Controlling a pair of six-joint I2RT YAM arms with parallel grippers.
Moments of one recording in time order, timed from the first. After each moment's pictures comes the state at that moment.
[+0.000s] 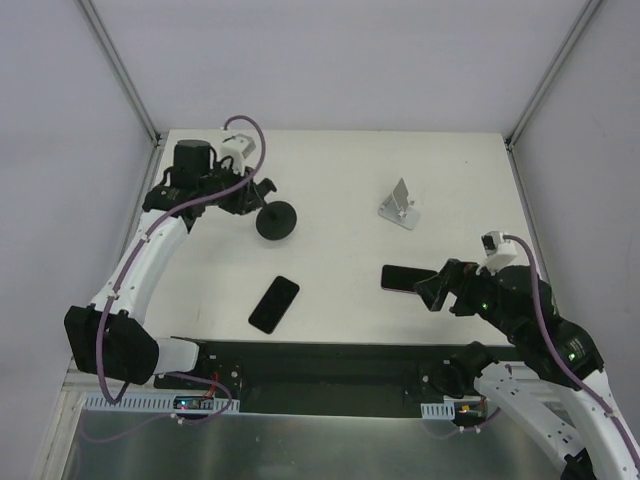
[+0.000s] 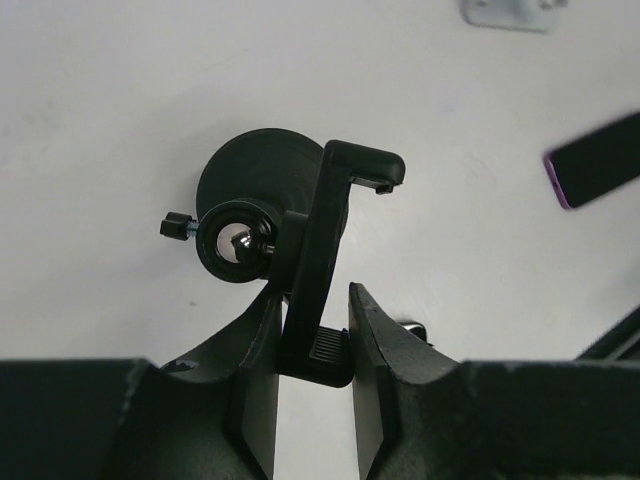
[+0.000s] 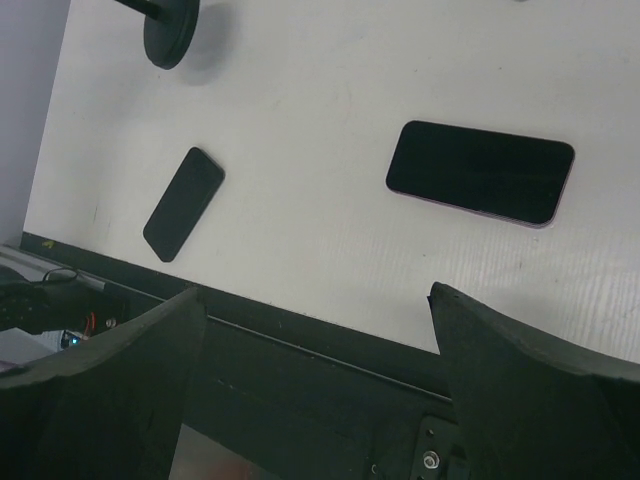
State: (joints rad) left arm -0.11 1.33 1.25 -0.60 0.46 0.01; right arm 0.60 0.41 0.90 -1.00 0.08 0.58
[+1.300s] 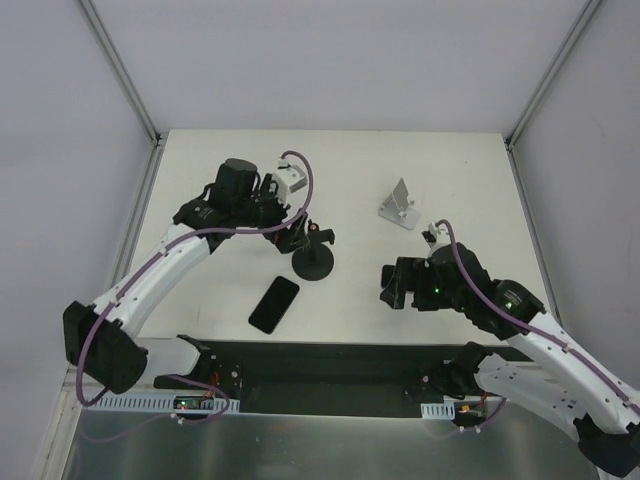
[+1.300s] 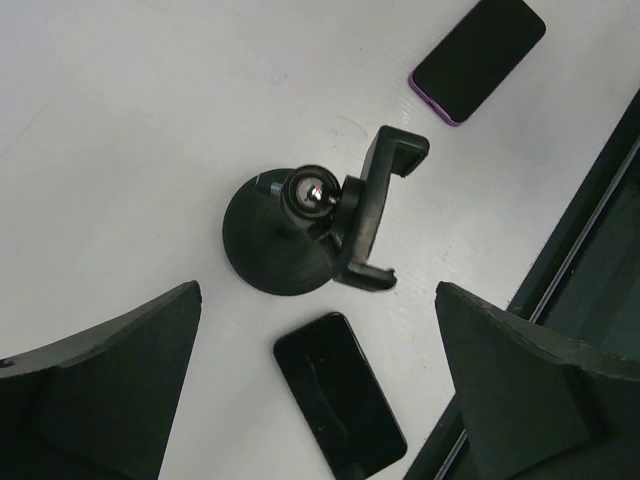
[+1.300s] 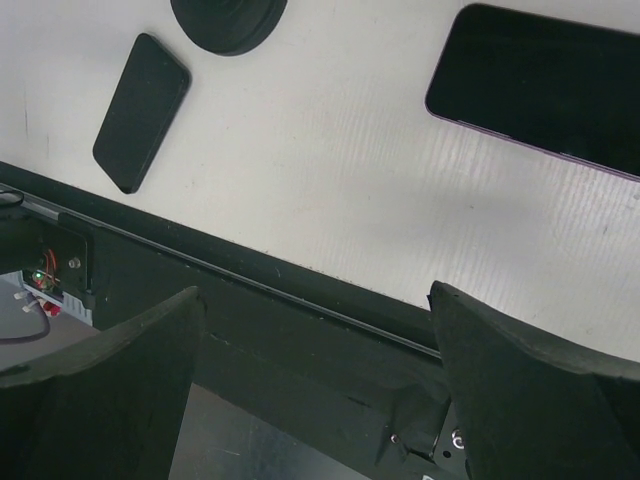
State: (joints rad) left arm -0.49 1.33 1.18 -0.56 0.53 0.18; right arm 0.78 0.69 0.80 -0.90 0.05 0.68
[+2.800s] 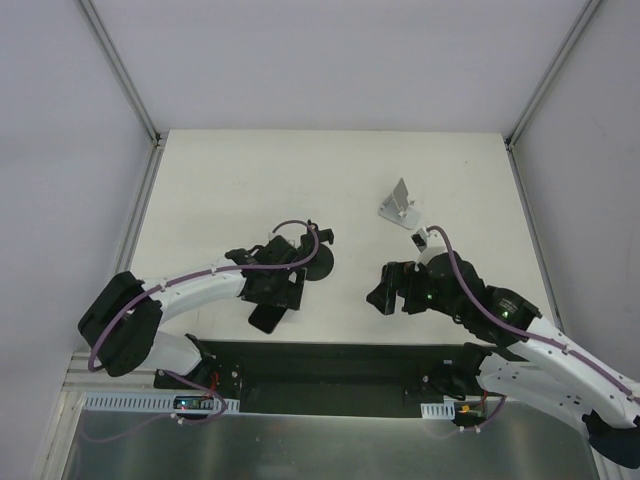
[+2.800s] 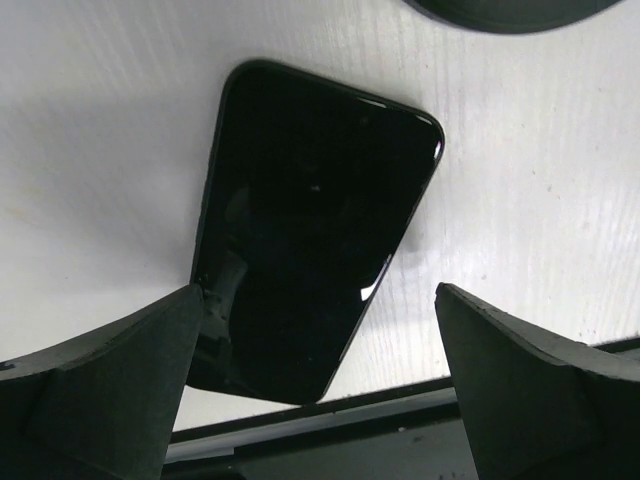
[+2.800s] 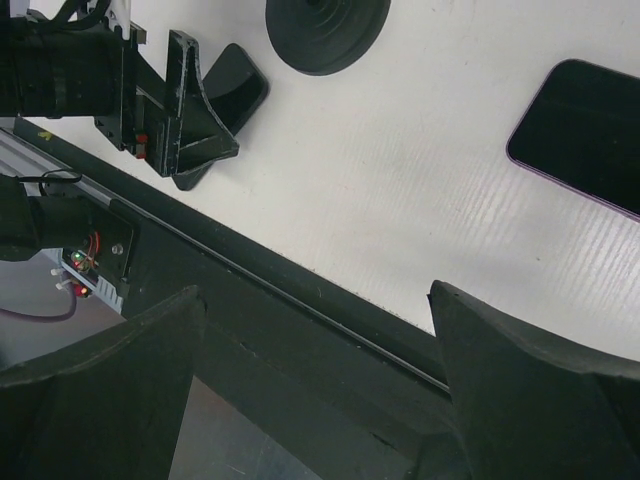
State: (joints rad) left arm -0.76 1.36 0.72 -0.60 -0.04 -0.58; right arm 0.91 0.69 0.75 -0.71 0.07 0.68
